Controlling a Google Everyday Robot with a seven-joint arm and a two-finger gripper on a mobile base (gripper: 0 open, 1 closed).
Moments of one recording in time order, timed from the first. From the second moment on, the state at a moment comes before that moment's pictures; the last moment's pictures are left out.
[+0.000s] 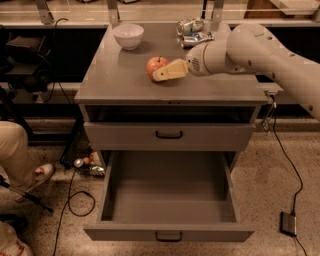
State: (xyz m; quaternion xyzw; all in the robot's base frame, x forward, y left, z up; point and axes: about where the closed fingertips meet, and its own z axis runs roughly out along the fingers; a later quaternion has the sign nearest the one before) arm 0.736 -0.056 0.892 -0.31 0.80 0.18 0.48
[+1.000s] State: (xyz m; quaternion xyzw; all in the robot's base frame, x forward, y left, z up) arm 0.765 0.006 0.875 -0.33 0.78 0.21 0.49
